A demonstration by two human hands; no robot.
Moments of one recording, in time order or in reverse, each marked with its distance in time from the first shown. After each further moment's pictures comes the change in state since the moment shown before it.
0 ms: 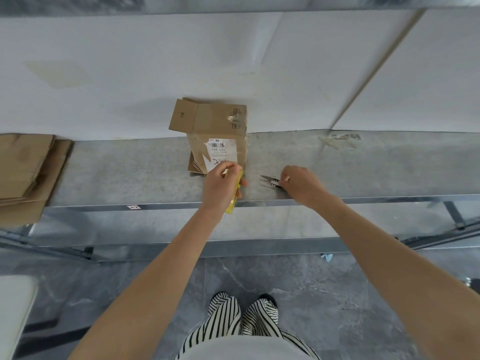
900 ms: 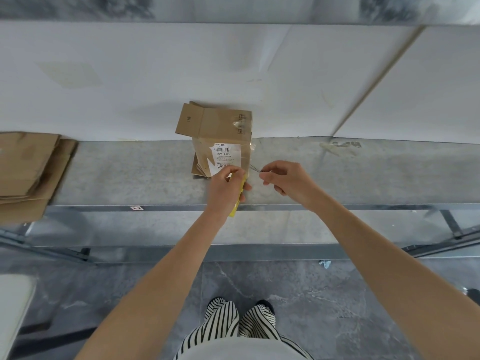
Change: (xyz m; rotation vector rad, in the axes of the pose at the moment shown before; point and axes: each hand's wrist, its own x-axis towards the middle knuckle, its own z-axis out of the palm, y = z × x) left_hand -0.003 -0.001 0.001 -0.034 0.001 0.003; right_hand -0.023 -0.049 -0.023 0.864 -0.053 -0.011
